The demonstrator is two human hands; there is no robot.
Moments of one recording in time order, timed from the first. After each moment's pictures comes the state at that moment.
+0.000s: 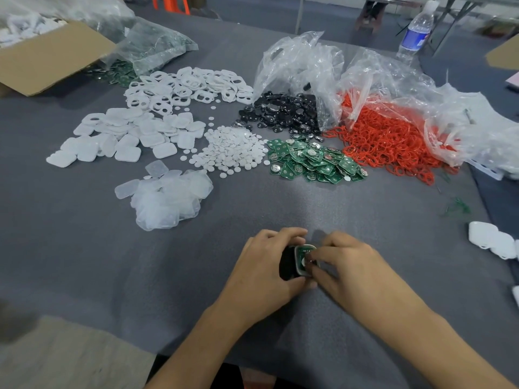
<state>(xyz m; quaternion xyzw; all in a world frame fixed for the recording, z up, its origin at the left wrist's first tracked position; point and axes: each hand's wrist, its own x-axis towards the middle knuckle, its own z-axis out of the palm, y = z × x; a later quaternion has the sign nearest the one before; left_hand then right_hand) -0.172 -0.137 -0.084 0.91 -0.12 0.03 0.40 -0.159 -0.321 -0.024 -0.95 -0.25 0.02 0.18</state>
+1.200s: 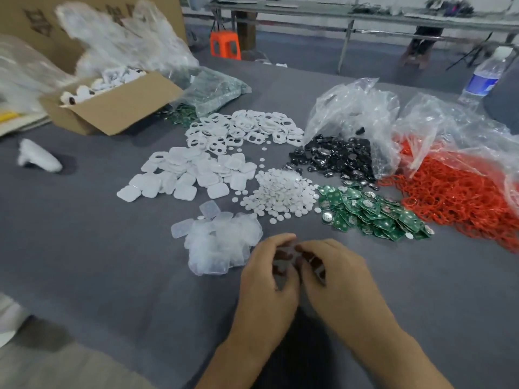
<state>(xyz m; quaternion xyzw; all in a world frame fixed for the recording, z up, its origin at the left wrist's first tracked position) -0.147 -0.085 -0.055 0.78 0.08 0.20 0.58 -0.103 -0.211 -0.021 -0.91 -0.23 -0.06 0.34</state>
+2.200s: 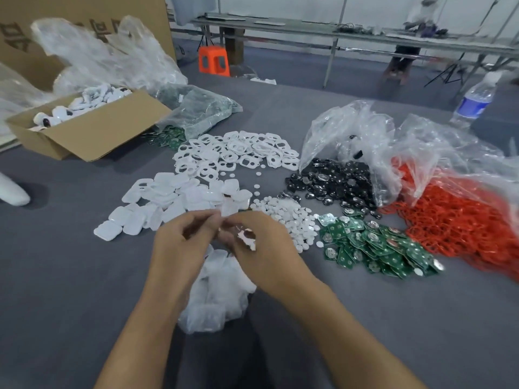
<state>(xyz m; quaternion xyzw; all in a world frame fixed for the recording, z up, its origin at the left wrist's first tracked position) -0.063 0.045 -0.003 0.71 0.19 0.21 0.64 -0.009 -0.089 -0.016 -0.83 -0.30 -0.02 0.47</state>
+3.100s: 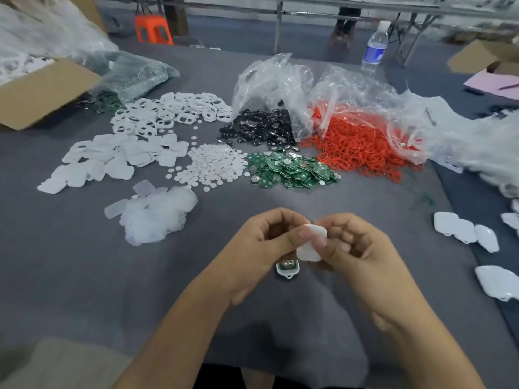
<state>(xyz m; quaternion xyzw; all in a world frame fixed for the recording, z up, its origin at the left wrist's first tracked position) -0.169 -0.150 0.003 0.59 -0.08 -0.17 0.78 -0.189 -0.329 0.016 -0.66 -0.05 0.05 0.75</state>
